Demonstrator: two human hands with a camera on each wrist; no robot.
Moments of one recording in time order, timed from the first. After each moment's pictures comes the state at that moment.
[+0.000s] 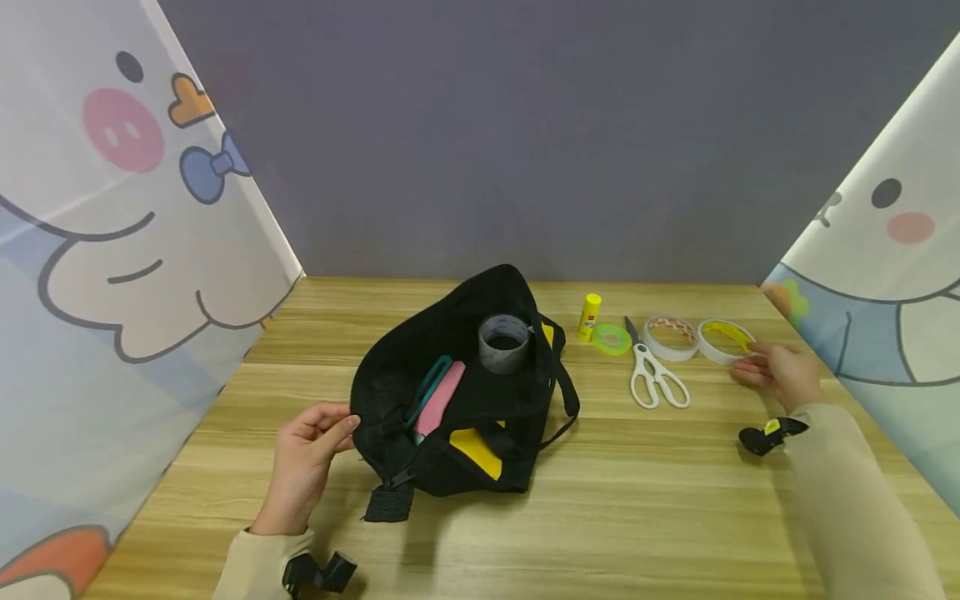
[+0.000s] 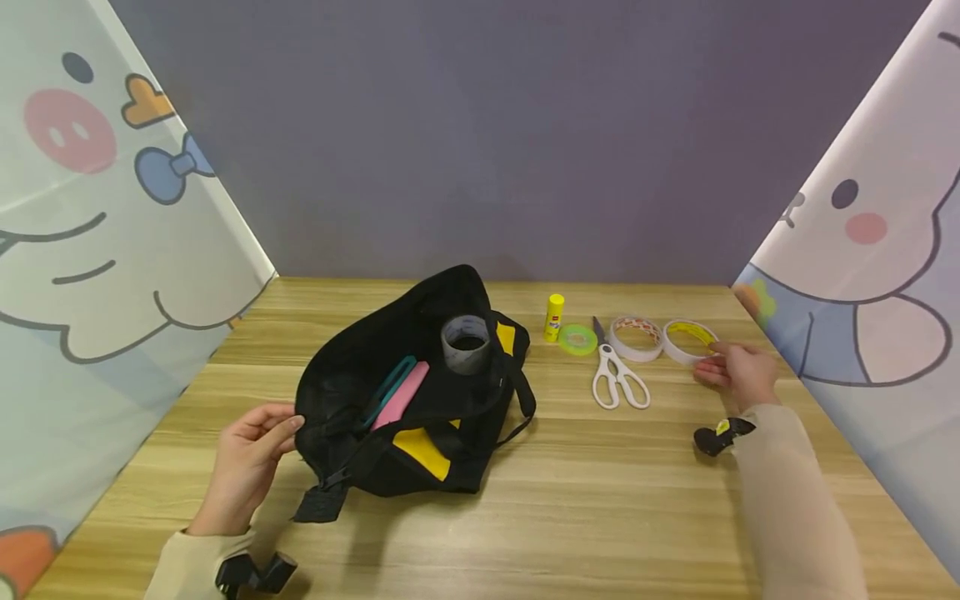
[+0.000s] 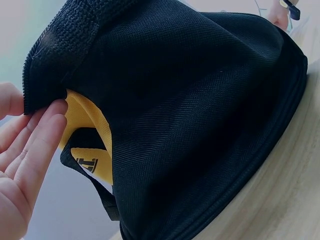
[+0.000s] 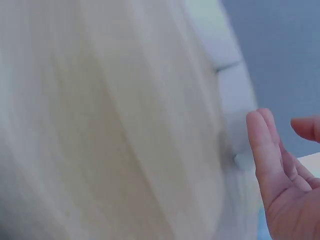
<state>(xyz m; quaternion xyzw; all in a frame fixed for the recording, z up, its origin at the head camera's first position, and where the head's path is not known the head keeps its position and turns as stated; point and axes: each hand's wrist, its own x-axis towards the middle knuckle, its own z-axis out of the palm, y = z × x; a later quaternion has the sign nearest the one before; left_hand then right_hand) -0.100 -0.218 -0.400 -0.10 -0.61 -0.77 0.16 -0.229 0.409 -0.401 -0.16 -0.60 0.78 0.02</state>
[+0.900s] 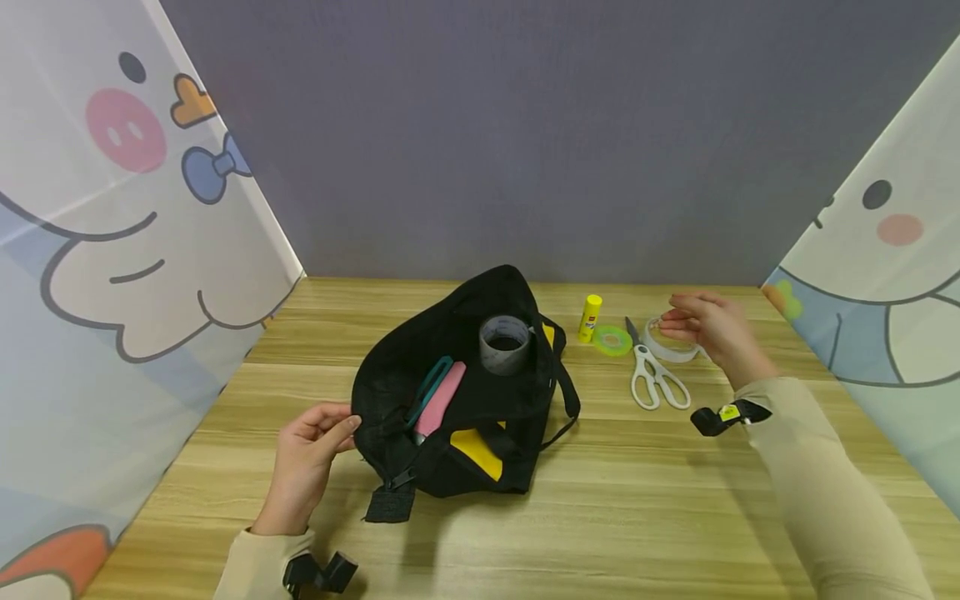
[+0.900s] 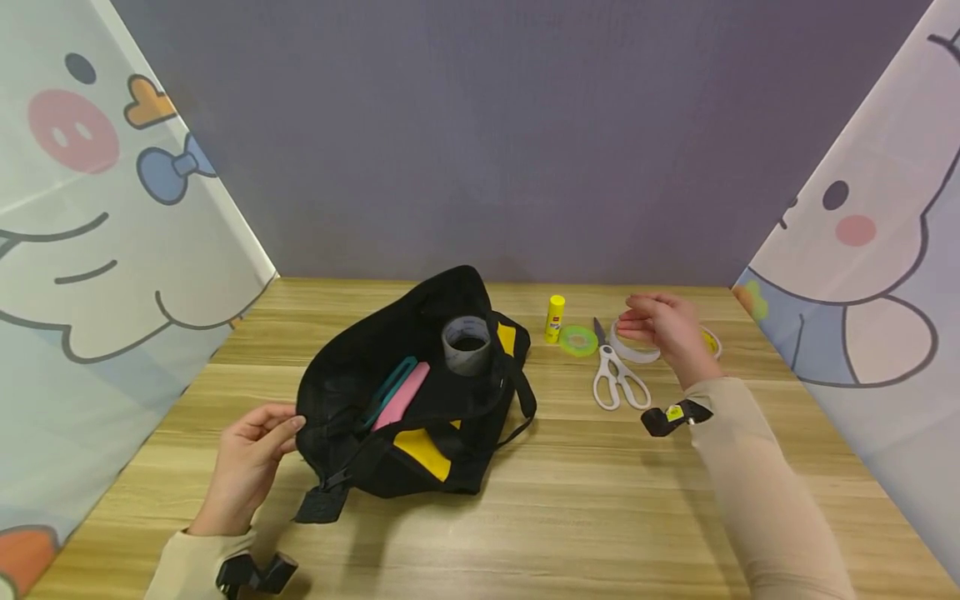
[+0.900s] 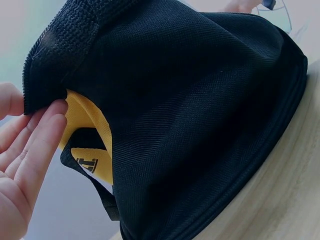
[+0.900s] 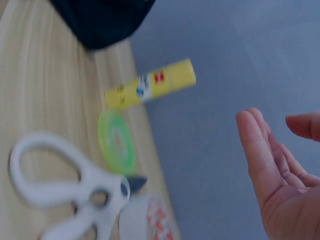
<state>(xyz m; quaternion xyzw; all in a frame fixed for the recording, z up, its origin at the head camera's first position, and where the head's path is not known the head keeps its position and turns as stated) -0.100 -0.217 -0.399 -0.08 -0.62 -0.77 0.16 -0.240 0.295 -0.328 0.01 -0.61 0.79 -0.03</state>
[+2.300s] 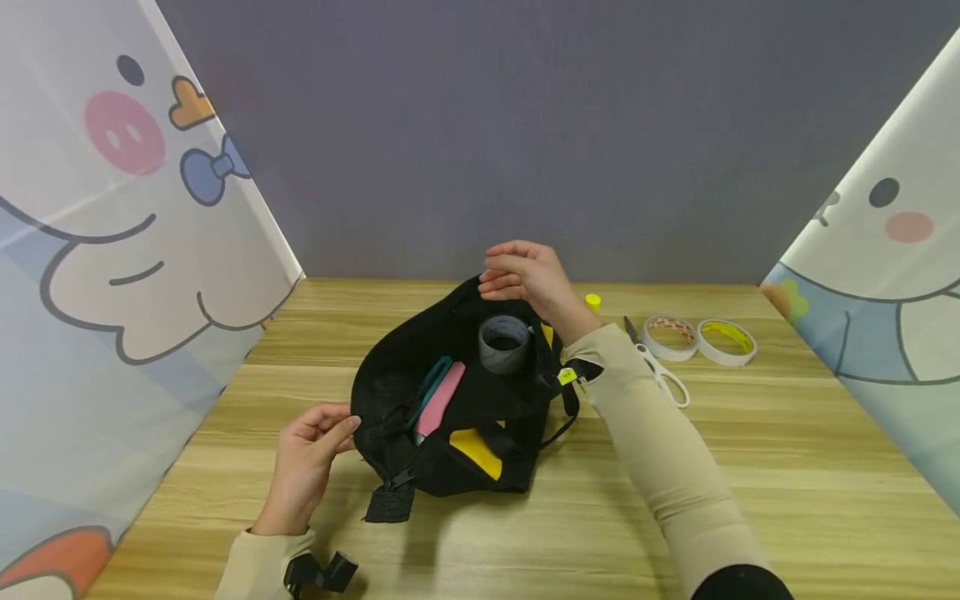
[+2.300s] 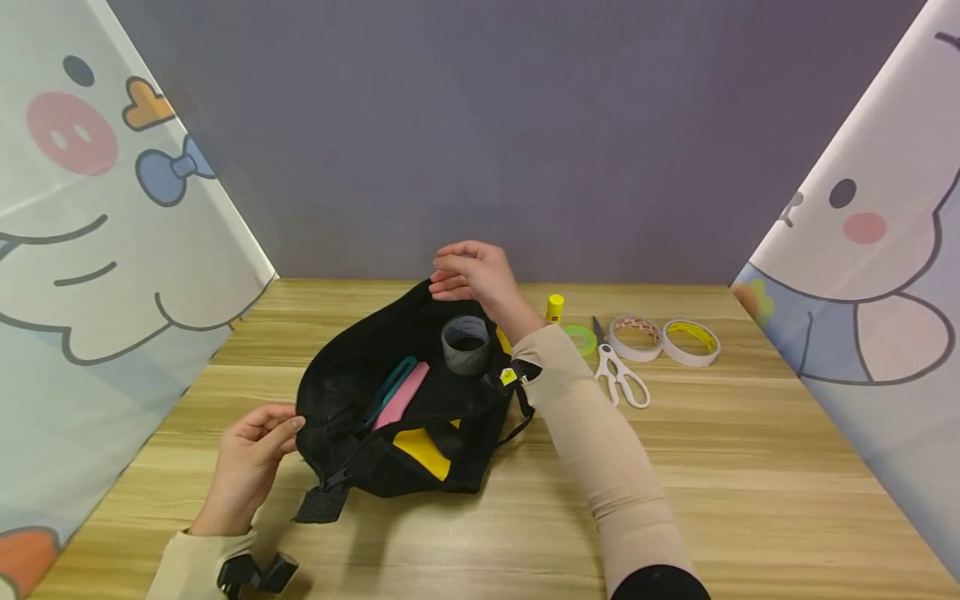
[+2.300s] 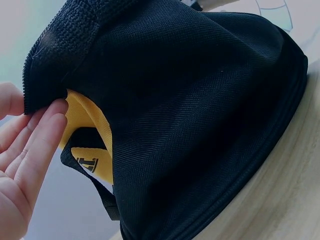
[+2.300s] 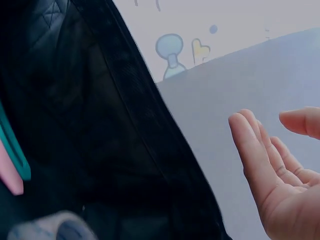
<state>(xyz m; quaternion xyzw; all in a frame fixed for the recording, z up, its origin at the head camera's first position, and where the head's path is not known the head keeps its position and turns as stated) -0.101 -0.217 -0.401 -0.11 -0.61 -0.77 0.17 -0.261 0.075 -0.270 0.16 -0.61 0.77 -0.09</state>
